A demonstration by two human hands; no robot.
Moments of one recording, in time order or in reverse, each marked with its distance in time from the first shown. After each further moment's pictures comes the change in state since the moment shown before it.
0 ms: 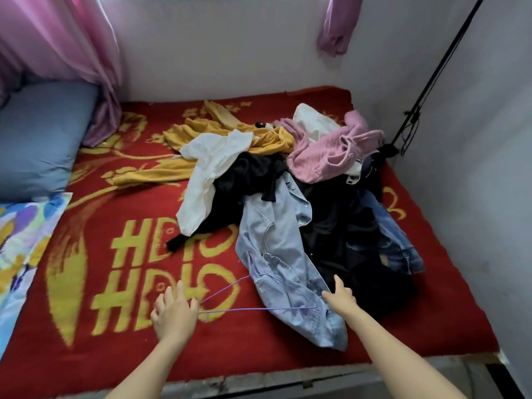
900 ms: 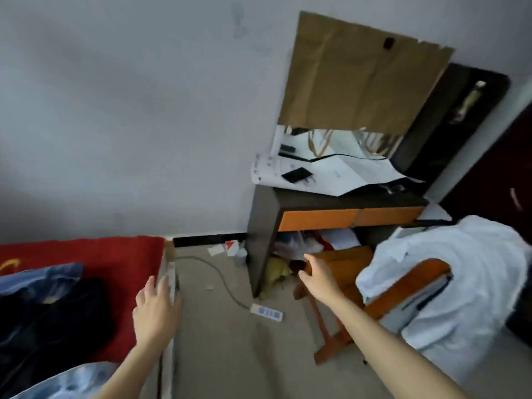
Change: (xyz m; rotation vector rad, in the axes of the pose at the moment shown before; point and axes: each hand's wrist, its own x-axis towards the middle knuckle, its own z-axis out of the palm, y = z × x) left_hand -0.297 0.206 0.058 0.137 -0.434 1.675; right_hand -0.439 0.276 0.088 0.690 1.092 0.736
